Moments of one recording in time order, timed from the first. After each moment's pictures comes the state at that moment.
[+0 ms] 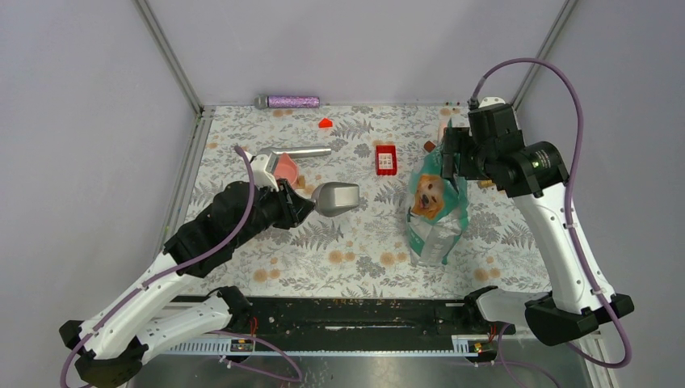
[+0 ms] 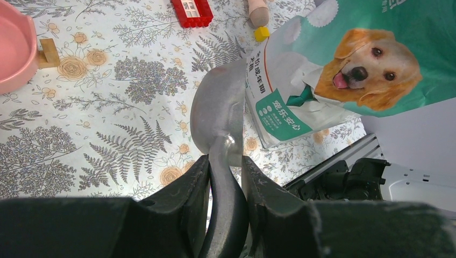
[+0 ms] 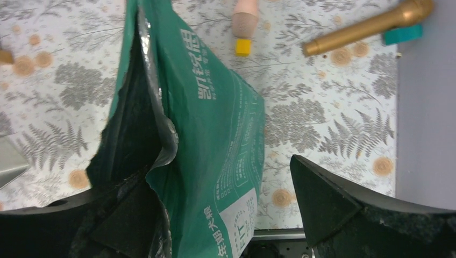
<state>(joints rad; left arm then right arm) -0.82 0.77 1.00 -0.61 -0.13 -0.64 0.39 1.25 1.69 -1.25 0.29 0.28</state>
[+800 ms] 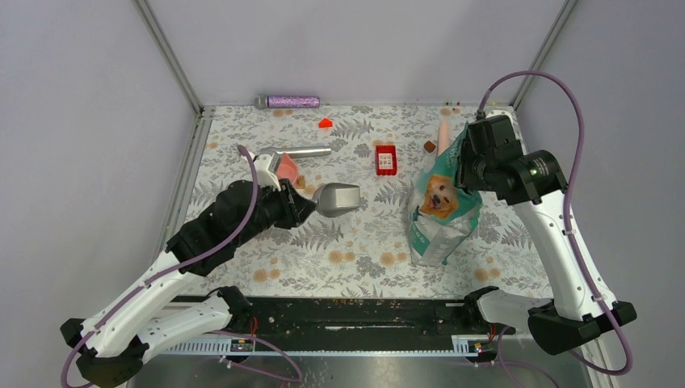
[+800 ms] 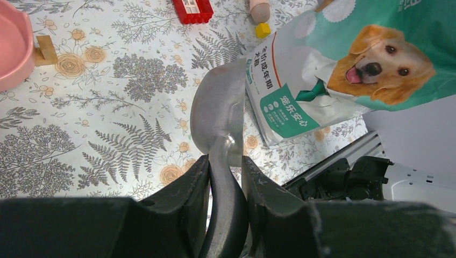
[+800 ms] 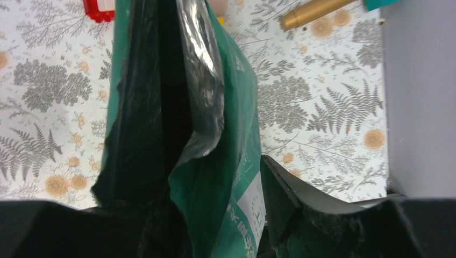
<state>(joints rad) -0.81 0.79 1.00 -0.61 -0.12 -0.64 0.38 1.20 1.60 -1.29 0.40 0.34</state>
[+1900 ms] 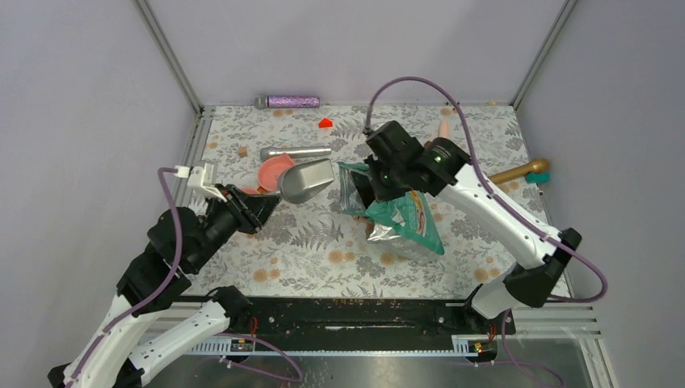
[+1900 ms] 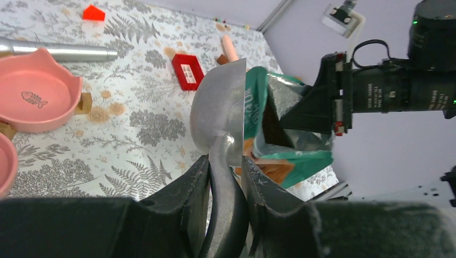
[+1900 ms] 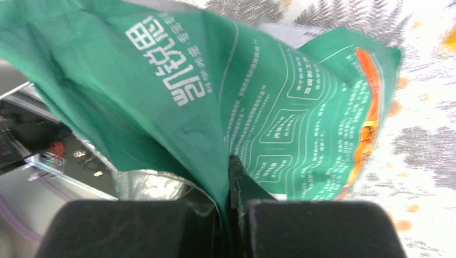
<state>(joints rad) -0.74 0.54 1.01 -0.62 -0.18 -0.62 0.81 1.46 1.64 -1.11 0.07 0.49</state>
